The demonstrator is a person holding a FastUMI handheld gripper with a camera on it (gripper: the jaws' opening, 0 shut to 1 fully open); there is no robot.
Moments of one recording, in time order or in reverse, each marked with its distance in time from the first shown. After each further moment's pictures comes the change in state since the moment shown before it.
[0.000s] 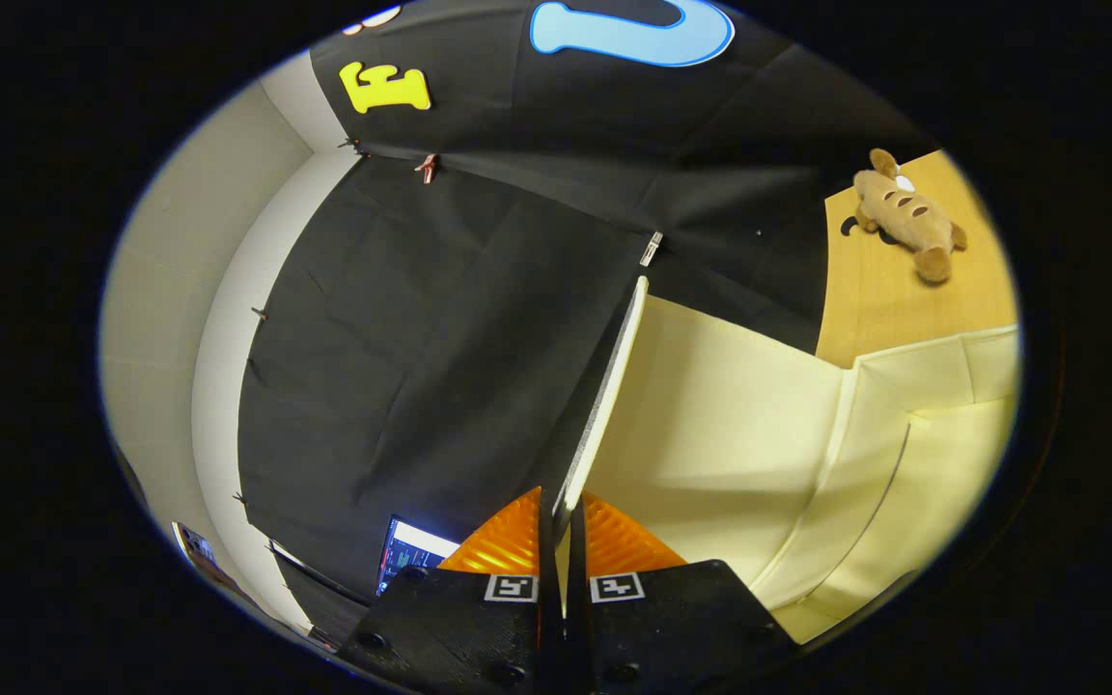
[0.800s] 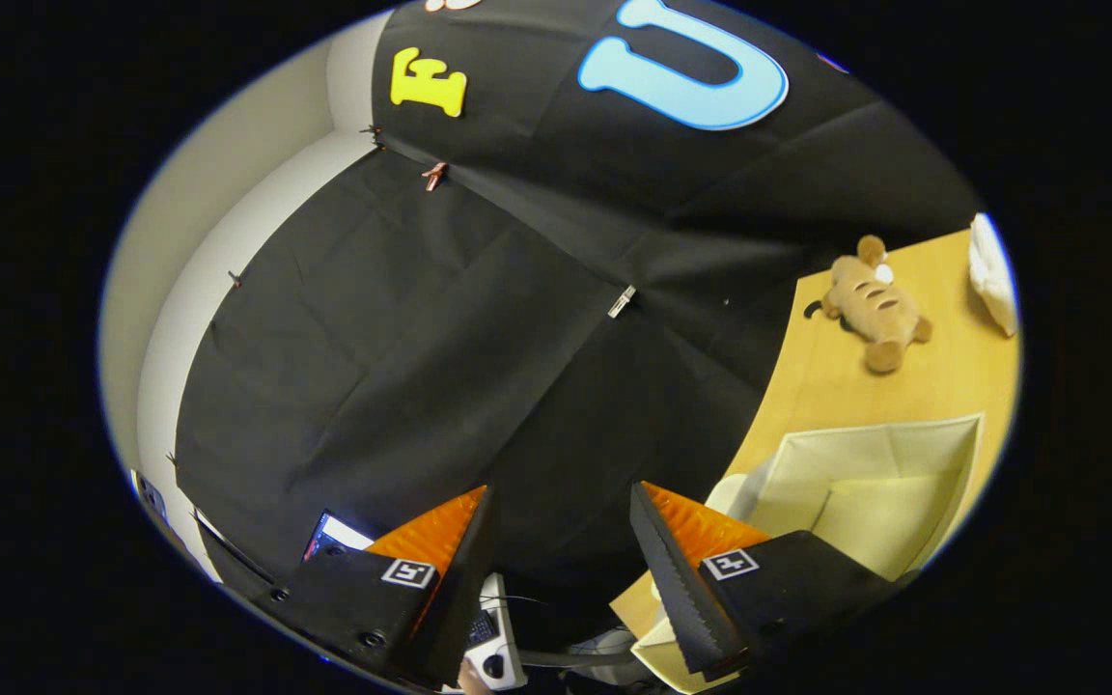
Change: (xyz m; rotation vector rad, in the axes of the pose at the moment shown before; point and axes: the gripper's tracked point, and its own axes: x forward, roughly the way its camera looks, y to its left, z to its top) arm -0.061 -0.009 0.038 -0.236 -0.139 -0.167
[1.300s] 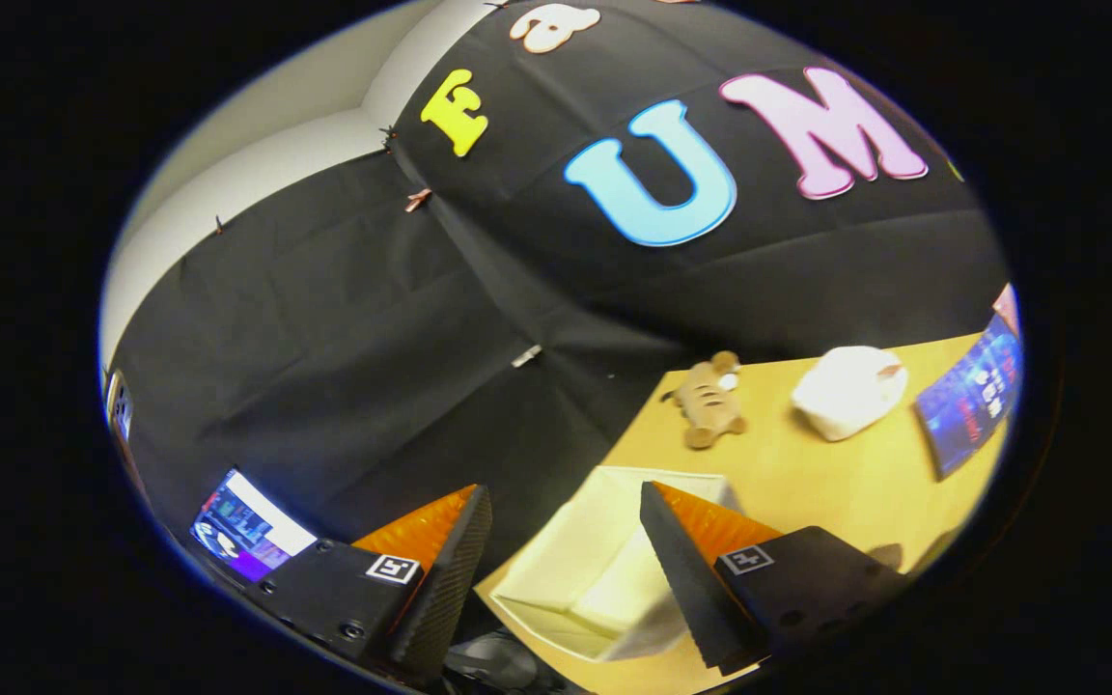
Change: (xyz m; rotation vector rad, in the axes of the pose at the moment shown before) arm -0.186 -0.064 0.035 -0.270 -0.130 -0.369
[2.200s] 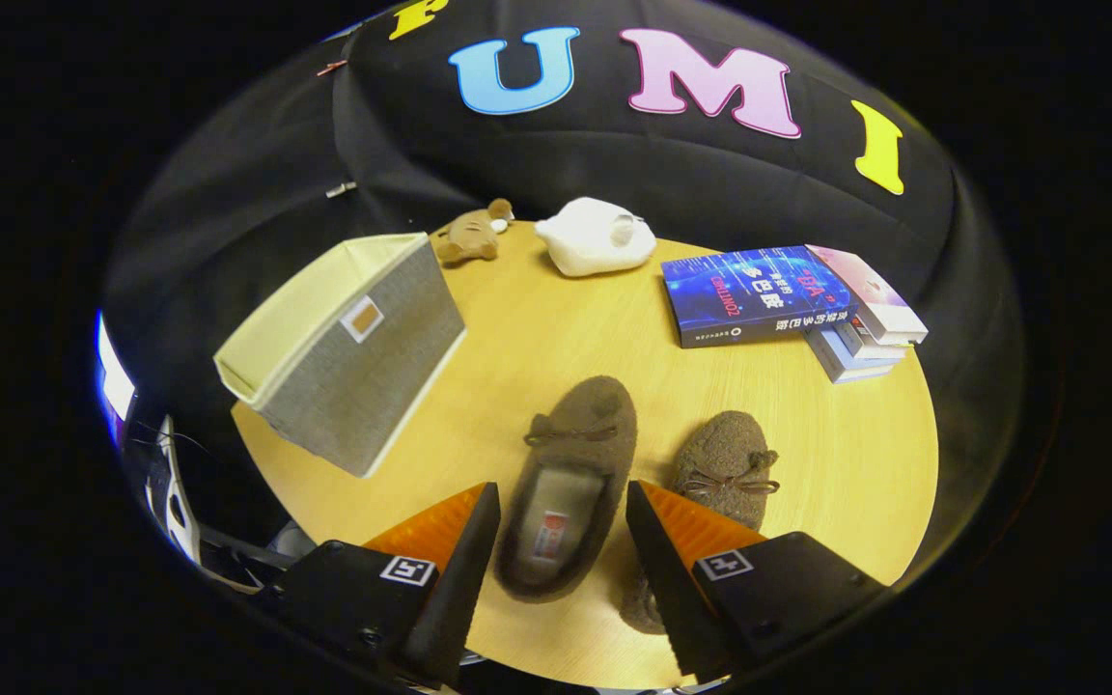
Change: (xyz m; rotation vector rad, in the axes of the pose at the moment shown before) arm -0.123 -0.231 -0.183 -0.253 0.381 -0.540
